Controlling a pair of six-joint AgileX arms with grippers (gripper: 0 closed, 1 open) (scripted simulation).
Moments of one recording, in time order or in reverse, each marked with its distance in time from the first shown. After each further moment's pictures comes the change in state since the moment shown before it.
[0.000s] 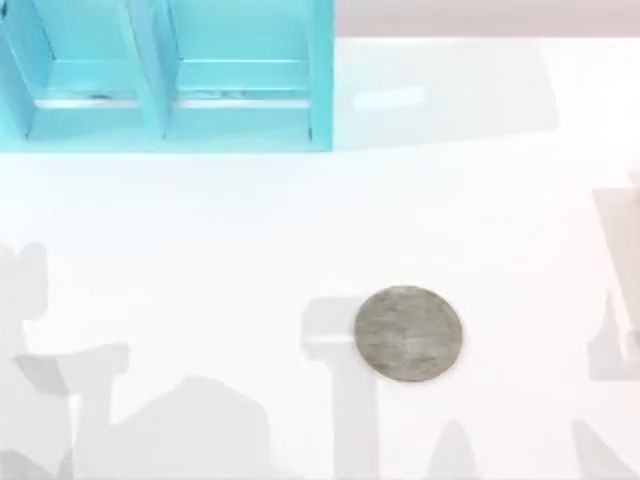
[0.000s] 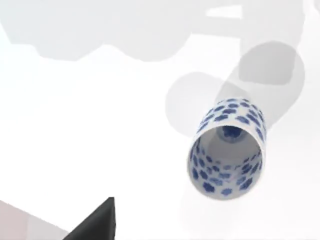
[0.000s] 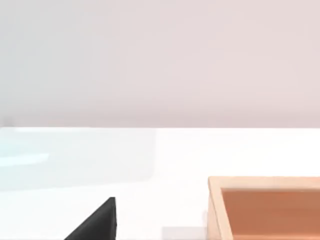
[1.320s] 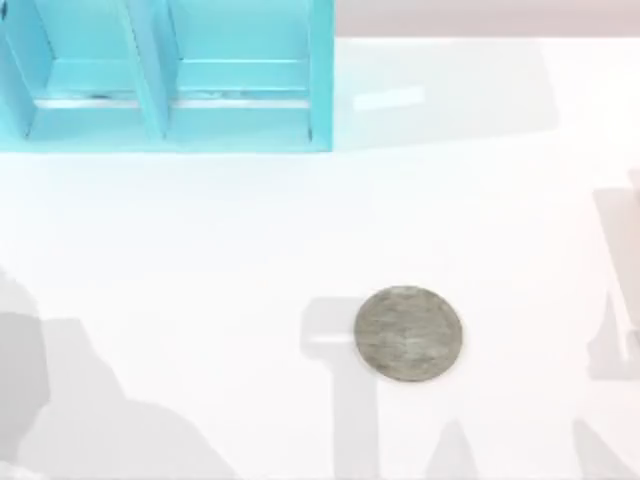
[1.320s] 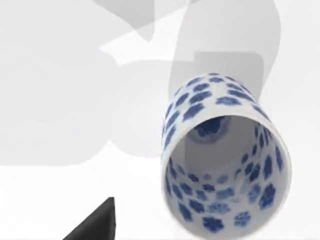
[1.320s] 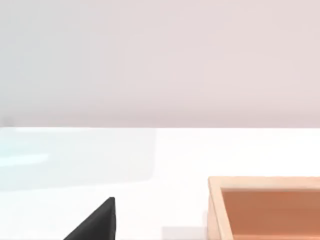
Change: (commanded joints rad) left arm 0.104 0.366 0.103 -0.010 -0.020 0.403; right arm 0.000 0.000 0.000 0.000 0.000 0.000
